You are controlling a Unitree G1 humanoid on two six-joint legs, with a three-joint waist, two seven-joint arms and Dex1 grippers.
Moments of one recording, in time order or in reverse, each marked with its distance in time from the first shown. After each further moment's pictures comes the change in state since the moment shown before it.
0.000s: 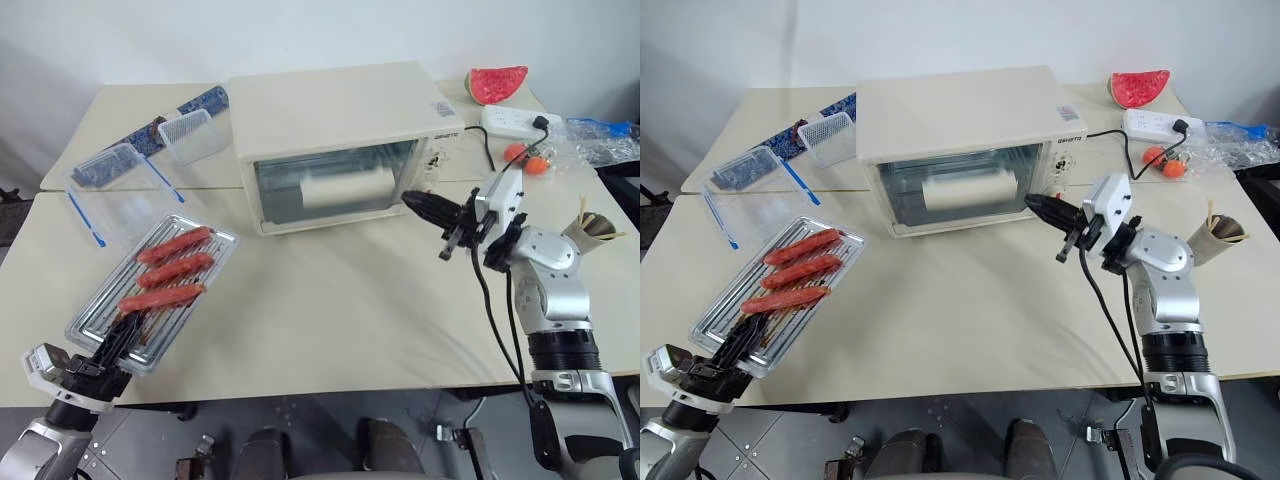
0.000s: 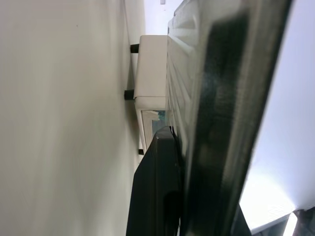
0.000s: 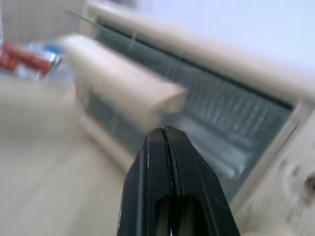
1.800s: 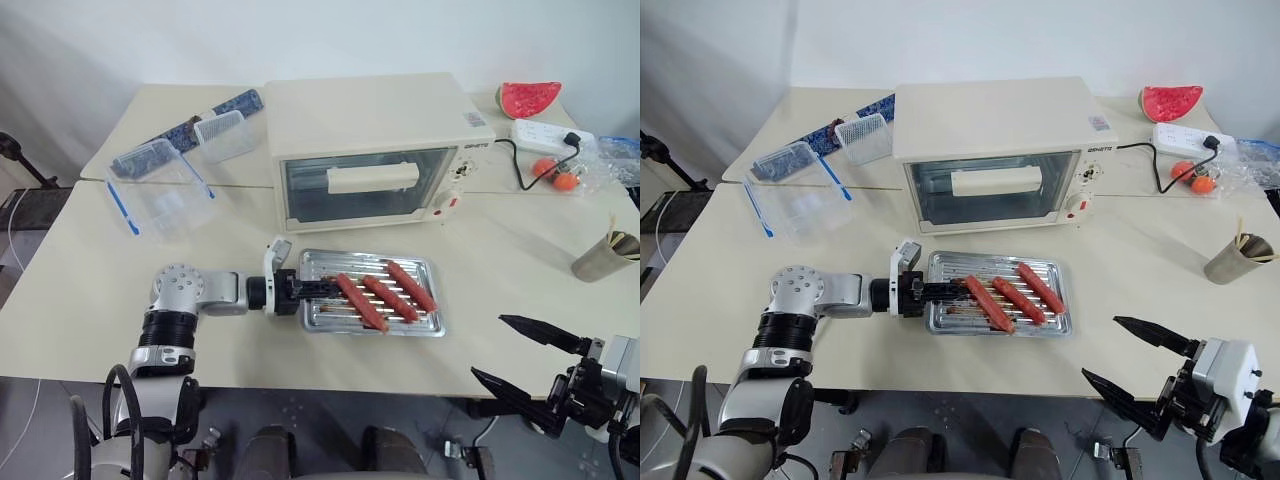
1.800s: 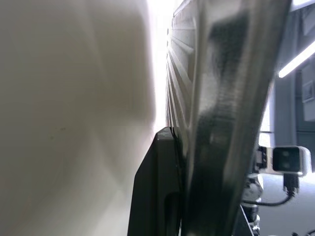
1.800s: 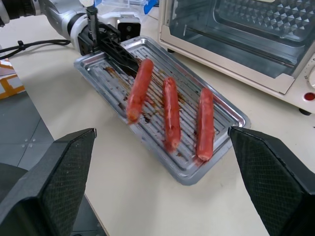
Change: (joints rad) left arm -0.976 -0.088 -0.658 0.445 0.738 0.396 -0.070; right arm 1.186 -0.131 -0.486 -0.848 0.277 0.206 0.046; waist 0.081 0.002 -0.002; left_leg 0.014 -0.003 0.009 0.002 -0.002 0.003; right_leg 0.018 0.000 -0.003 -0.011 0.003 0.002
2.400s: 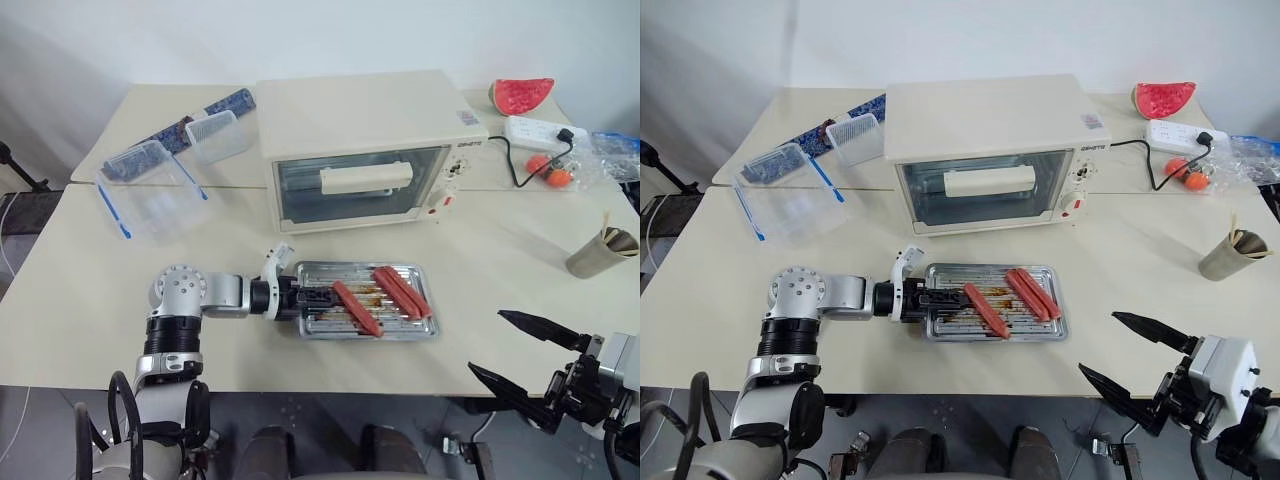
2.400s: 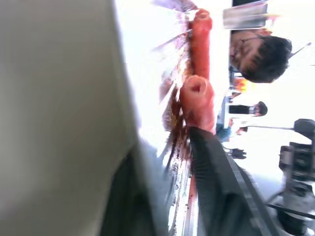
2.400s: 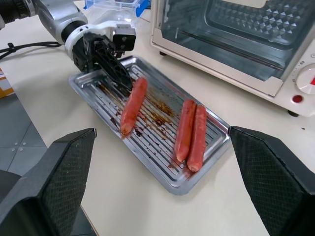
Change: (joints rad) left arm 0.043 -0.060 0.090 -0.160 0.137 0.080 0.090; right arm -0.008 0.001 0.009 -0.025 -0.008 0.000 -0.031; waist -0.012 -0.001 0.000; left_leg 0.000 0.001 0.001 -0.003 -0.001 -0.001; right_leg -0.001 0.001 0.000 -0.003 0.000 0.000
